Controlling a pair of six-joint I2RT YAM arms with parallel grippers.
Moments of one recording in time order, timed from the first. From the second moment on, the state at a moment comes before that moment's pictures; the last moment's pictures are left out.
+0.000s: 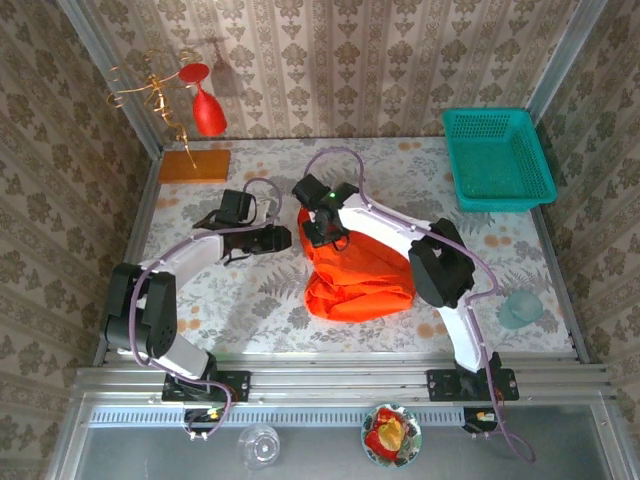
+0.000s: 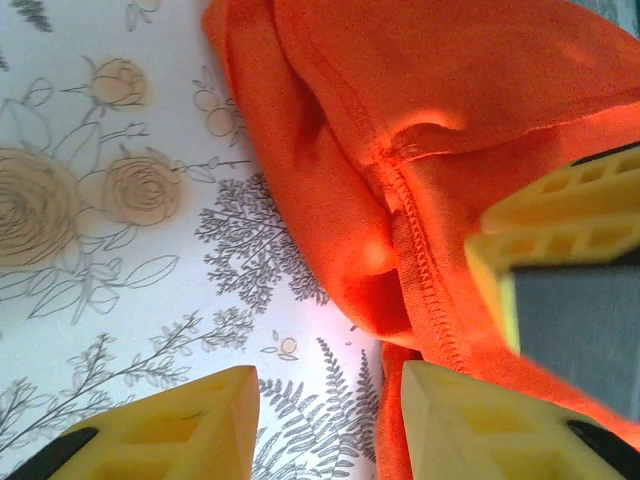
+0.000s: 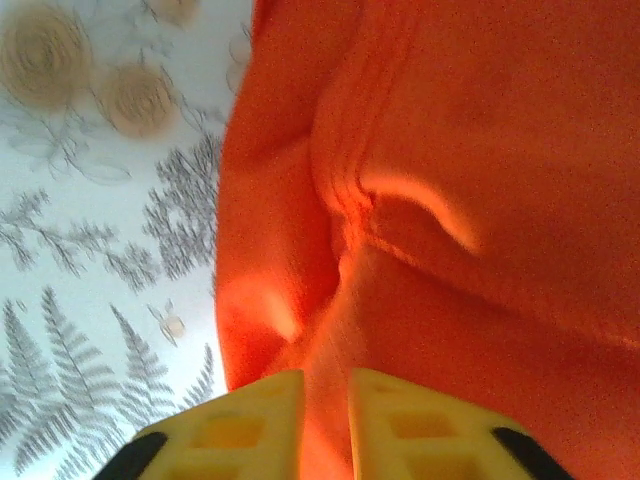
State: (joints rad) left arm -0.32 1.52 0.91 -0.34 0.51 -0.33; right arm 0.72 2.18 1.89 -0.93 0.07 0.36
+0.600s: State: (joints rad) left arm -0.14 1.29 0.74 -0.32 0.54 -0.36; right arm 0.80 2.28 2.07 -1.08 0.22 0.35
